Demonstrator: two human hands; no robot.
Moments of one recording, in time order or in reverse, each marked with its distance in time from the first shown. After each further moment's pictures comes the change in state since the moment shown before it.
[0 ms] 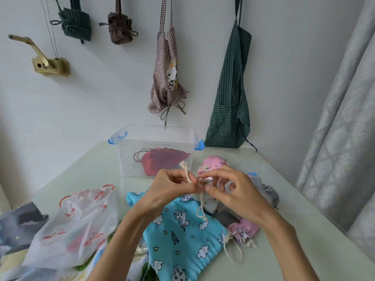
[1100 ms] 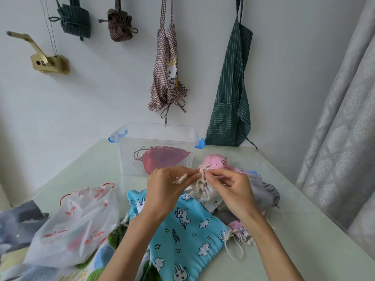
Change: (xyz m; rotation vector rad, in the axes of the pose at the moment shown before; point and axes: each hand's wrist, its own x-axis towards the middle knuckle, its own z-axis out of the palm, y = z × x) left_hand 0.003 -0.020 0.002 0.498 0.337 0.450; right_hand 0.007 0.021 0.028 0.400 0.251 0.080
